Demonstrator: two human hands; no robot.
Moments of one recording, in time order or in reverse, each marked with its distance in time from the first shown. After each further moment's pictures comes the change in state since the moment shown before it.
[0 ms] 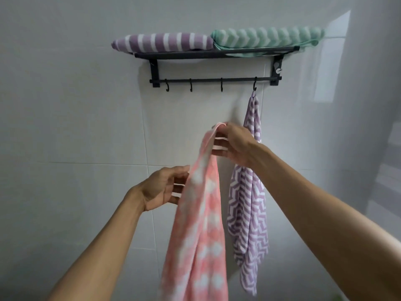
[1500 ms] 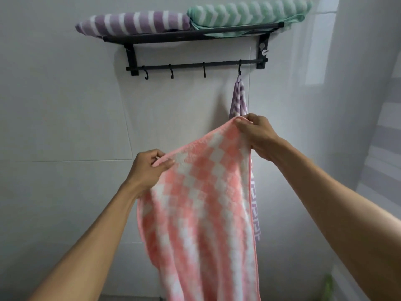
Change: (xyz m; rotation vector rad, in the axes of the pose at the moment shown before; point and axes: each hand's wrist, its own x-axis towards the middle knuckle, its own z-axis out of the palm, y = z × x) left_hand 0.060 -0.022 0.000 0.390 0.504 0.396; right_hand 0.011 0.014 -0.105 -0.394 0.286 -0.159
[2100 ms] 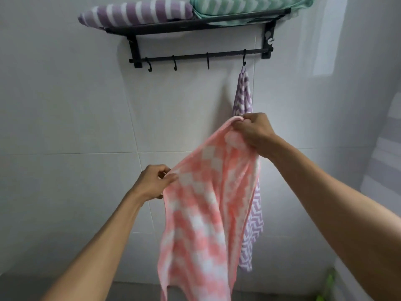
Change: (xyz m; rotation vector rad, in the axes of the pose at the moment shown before) left_hand -0.020 -0.038 0.006 0.214 -0.165 -0.216; right_hand -0.005 0.009 0.010 -0.170 0.074 0.007
